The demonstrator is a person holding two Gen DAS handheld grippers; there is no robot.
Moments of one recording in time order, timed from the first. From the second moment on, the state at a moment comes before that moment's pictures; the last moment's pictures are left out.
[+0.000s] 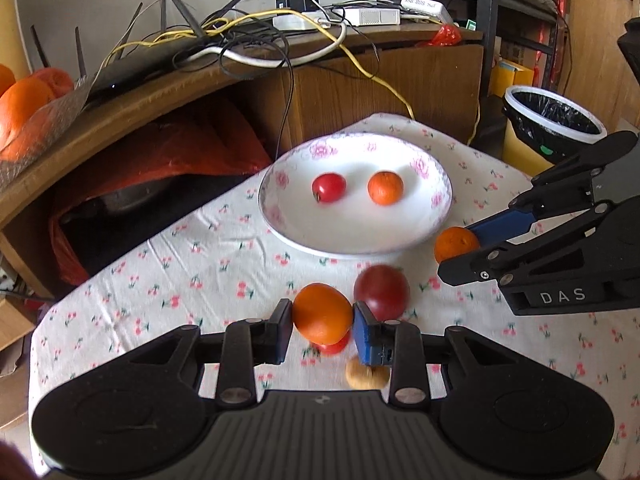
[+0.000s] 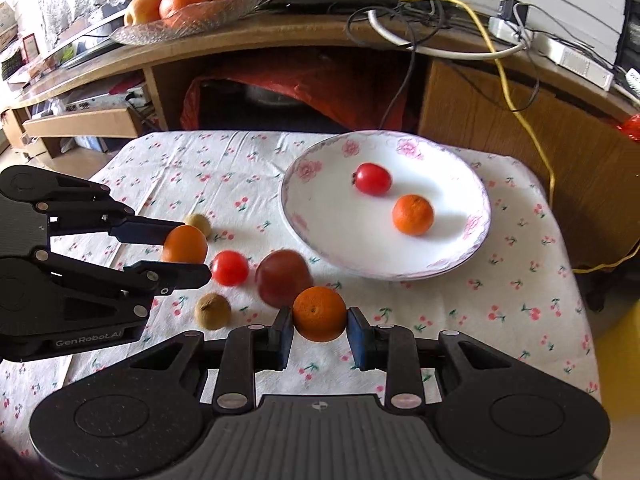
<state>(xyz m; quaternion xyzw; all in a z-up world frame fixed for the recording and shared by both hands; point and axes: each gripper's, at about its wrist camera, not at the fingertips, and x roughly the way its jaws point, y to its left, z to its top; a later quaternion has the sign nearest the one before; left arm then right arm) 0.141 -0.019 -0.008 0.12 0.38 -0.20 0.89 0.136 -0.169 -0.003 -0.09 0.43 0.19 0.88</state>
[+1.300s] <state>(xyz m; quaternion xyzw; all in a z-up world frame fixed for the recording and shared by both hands) 0.198 -0.056 -0.024 0.10 0.39 -0.21 0.89 0.191 -0.196 -0.011 -0.03 0.42 0.15 0.90</state>
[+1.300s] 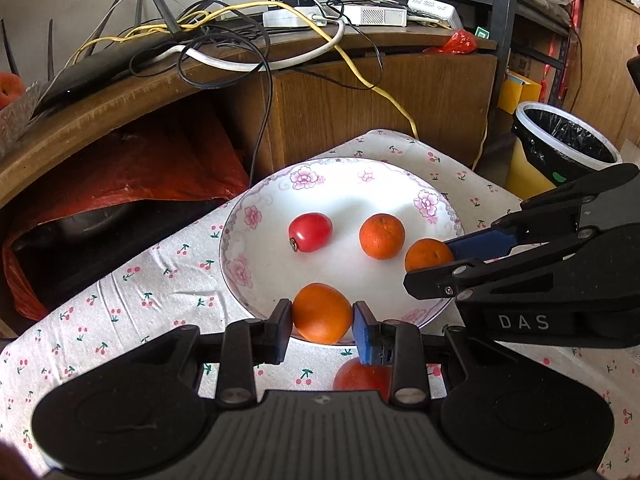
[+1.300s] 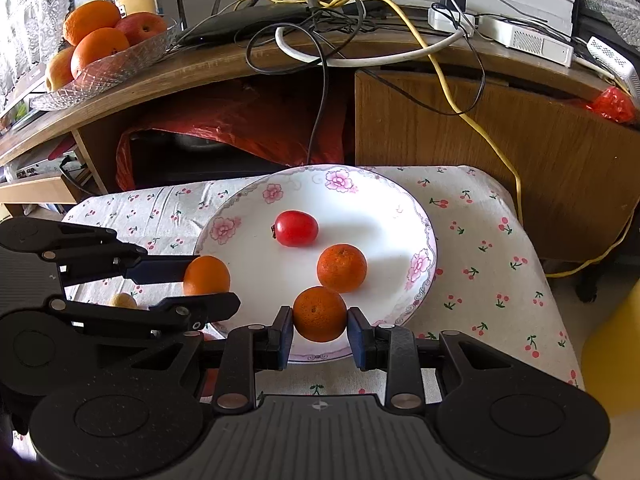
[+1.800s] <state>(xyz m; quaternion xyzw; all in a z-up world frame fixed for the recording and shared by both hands) 0.194 -0.056 -0.017 0.10 0.38 -0.21 0.89 0.192 -0.199 -0.011 -0.02 0.42 0.14 0.90</state>
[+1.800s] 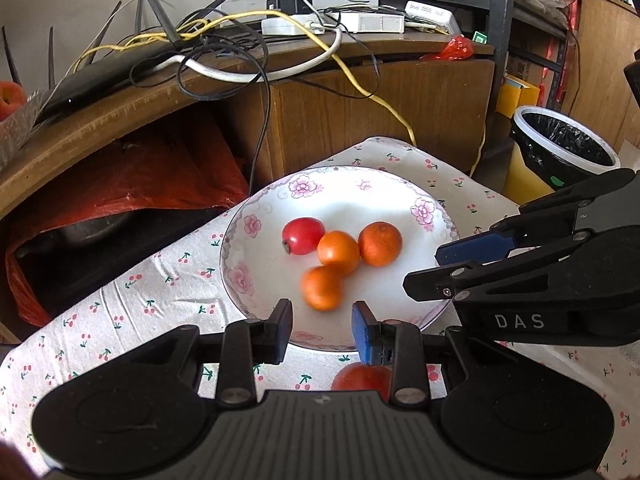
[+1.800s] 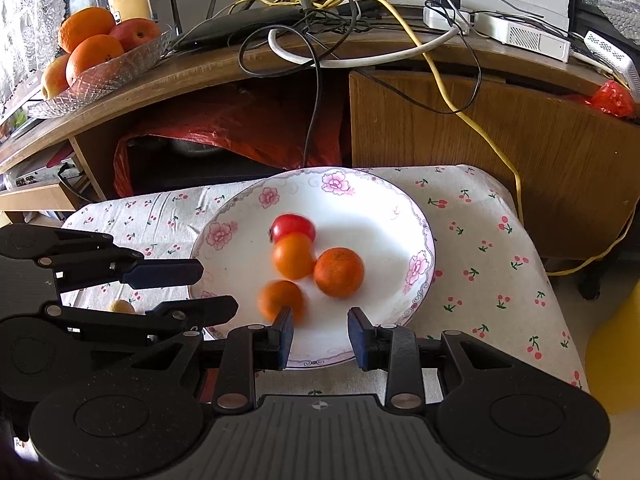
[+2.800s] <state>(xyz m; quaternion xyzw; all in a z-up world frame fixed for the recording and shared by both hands) 0.149 -0.024 0.002 0.11 0.37 -0.23 0.89 0.160 -0.182 0.003 -0.03 0.42 0.19 0.89</state>
